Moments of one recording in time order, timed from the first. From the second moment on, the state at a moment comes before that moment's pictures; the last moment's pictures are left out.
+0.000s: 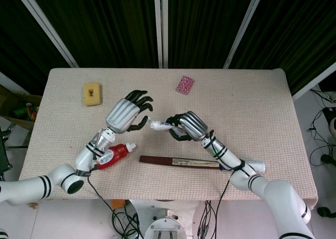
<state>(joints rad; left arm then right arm) -0.81 -1.48 -0.21 -1.46 1.43 1.11 0.05 0.90 -1.93 0.05 -0.65 -1.66 1.30 0.77</state>
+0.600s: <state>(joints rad) -0.83 -1.47 -0.21 -1.45 1.43 1.09 0.02 0.90 -1.91 0.04 -0.69 -1.67 1.32 0.74</state>
